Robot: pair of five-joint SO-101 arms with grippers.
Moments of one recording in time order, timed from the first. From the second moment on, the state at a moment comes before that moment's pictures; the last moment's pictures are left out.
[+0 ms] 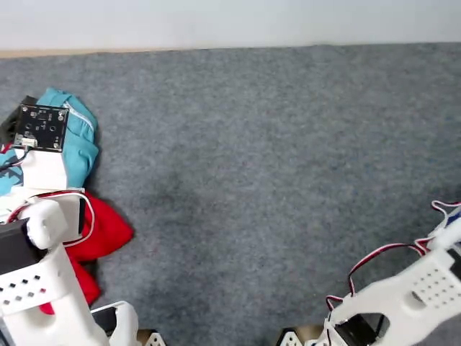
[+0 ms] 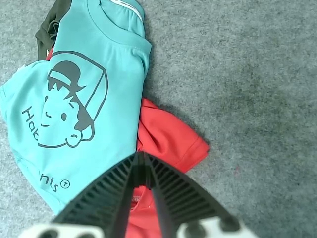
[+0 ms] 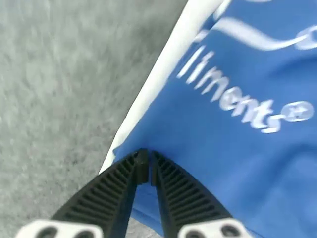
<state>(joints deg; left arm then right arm) -22.5 -44.9 16.3 99.4 -13.5 49.9 32.8 -23.2 72.5 28.2</state>
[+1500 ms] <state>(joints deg) -22.5 -44.9 16.3 99.4 -13.5 52.1 49.5 -31.9 34.3 28.7</state>
